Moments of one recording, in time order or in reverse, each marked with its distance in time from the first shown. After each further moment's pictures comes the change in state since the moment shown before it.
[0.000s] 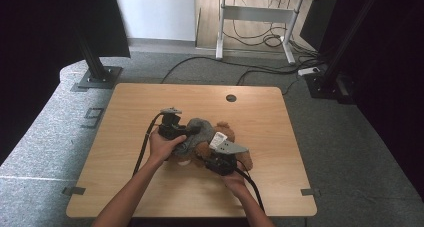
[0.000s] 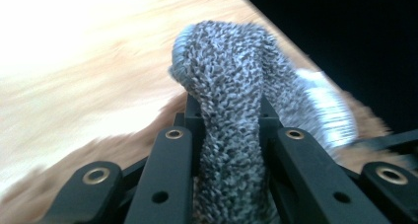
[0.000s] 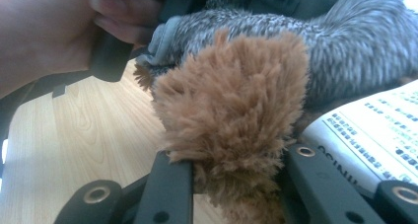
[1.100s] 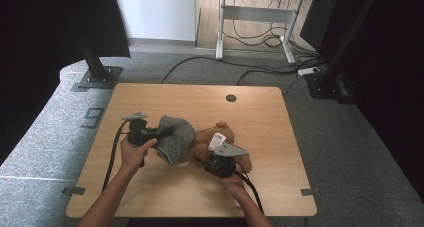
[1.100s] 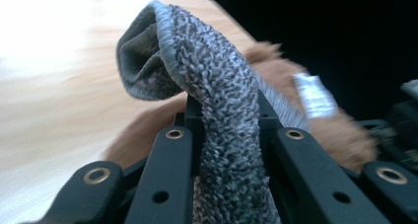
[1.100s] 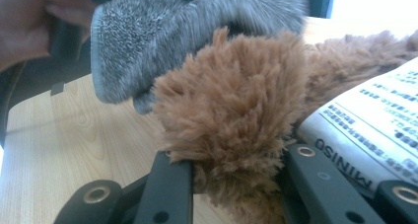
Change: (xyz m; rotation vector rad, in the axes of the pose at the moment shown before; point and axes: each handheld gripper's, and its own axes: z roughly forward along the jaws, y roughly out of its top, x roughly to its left) left arm 0.019 -0.026 -0.066 -0.178 -0.060 -0.028; right arm 0.005 -0.007 0.003 -0.004 -0.011 0.006
